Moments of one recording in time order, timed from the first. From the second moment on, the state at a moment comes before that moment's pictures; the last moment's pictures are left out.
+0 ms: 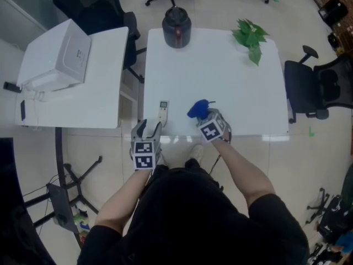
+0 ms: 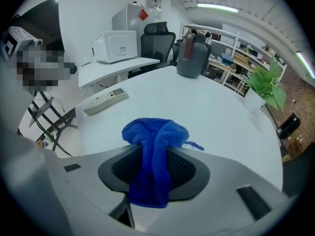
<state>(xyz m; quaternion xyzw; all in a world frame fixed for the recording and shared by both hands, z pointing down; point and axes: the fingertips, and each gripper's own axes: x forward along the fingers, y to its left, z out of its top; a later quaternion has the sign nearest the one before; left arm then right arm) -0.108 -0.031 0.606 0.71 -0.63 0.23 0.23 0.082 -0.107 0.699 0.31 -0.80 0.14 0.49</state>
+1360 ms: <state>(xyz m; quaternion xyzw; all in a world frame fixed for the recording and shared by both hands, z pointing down) -0.044 0.010 0.445 0.85 -0.50 0.13 0.09 0.041 0.002 0.422 0.38 -0.90 0.08 0.19</state>
